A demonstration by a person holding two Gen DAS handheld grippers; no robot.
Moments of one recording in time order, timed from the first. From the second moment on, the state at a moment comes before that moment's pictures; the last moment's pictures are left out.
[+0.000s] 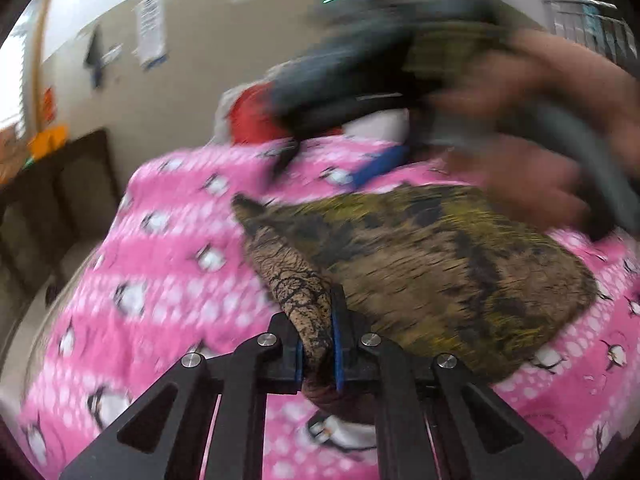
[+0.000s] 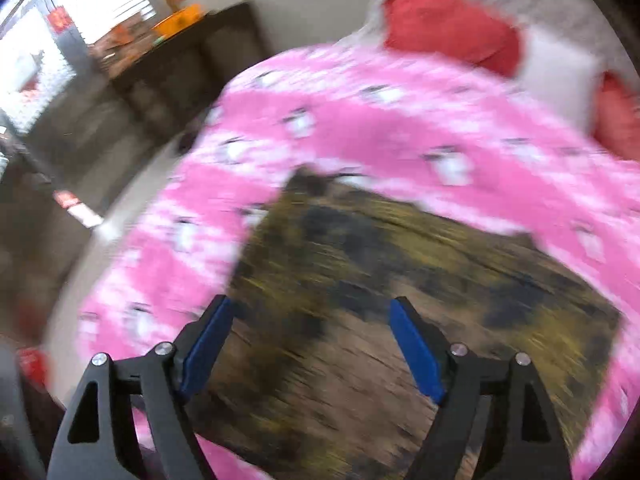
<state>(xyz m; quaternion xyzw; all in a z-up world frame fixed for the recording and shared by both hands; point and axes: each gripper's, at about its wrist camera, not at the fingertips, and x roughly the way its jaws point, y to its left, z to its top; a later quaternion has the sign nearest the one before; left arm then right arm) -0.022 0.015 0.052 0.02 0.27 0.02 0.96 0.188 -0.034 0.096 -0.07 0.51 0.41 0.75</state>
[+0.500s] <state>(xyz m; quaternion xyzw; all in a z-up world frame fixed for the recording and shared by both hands) -0.023 0.009 0.068 0.00 0.25 -0.04 0.97 0.244 0.089 0.043 -0.23 0.59 0.35 0.69</state>
